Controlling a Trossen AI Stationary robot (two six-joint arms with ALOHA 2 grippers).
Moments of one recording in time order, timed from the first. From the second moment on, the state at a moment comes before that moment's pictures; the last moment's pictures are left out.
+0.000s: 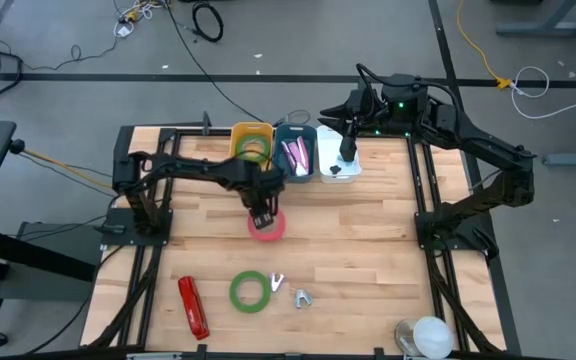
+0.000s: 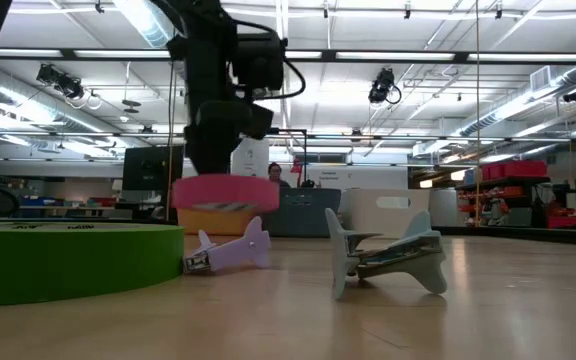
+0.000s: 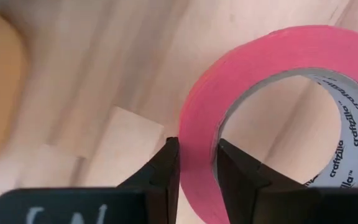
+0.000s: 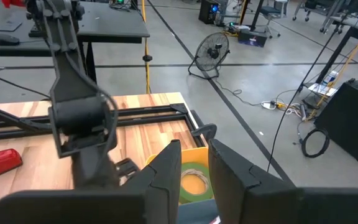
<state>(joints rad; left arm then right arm) 0.17 1.79 1.26 -0.84 0.02 -0.25 -0.31 1.38 1.69 -0.62 0.01 -0.14</state>
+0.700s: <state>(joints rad) 0.43 1.79 1.63 -1.10 -0.12 -0.04 -0.31 1.38 1.69 -0.63 0.01 -0.14</state>
